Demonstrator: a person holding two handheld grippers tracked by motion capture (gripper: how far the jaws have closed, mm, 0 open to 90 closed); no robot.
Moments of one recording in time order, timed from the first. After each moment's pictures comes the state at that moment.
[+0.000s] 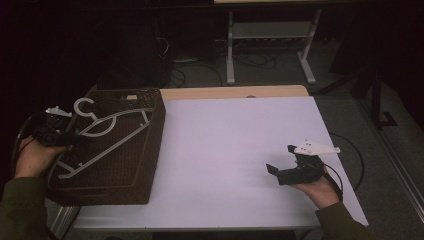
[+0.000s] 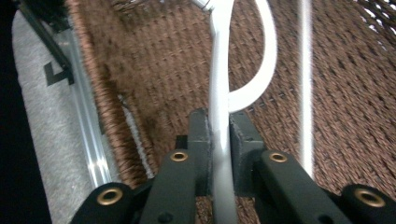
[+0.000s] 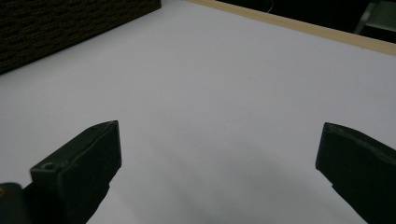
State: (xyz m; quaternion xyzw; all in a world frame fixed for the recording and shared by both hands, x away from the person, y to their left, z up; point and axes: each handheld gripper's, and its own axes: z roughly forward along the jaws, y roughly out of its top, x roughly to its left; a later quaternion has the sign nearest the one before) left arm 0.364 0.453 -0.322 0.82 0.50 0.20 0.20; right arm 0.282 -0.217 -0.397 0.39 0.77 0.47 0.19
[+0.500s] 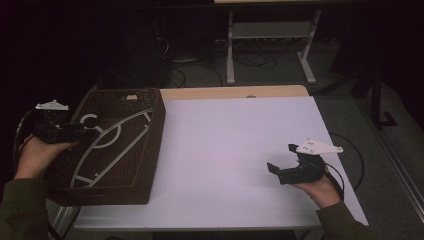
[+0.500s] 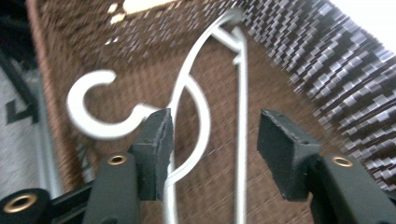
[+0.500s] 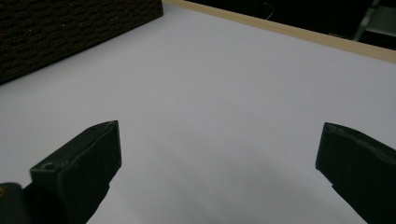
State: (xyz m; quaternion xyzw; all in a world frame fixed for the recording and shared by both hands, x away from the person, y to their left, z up) left arm 0.354 0.429 -0.296 0.79 0.48 0.19 0.33; right arm 0.281 -0.219 -0.392 0.39 0.77 0.47 0.19
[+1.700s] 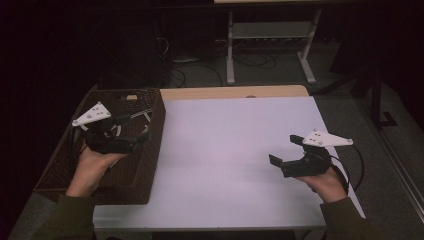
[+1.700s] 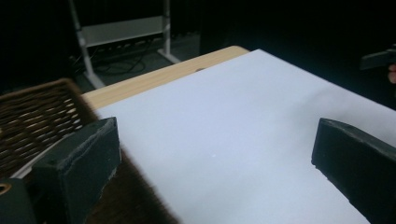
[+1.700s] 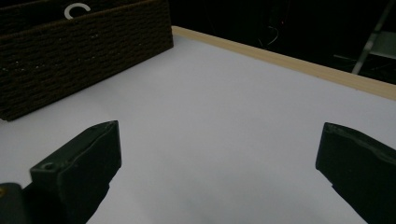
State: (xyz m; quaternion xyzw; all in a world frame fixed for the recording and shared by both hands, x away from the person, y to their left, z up) left arm 0.311 0.287 -0.293 0.75 0.35 0.18 0.52; right arm 0.284 -0.222 -0.362 0.37 0.75 0.51 0.19
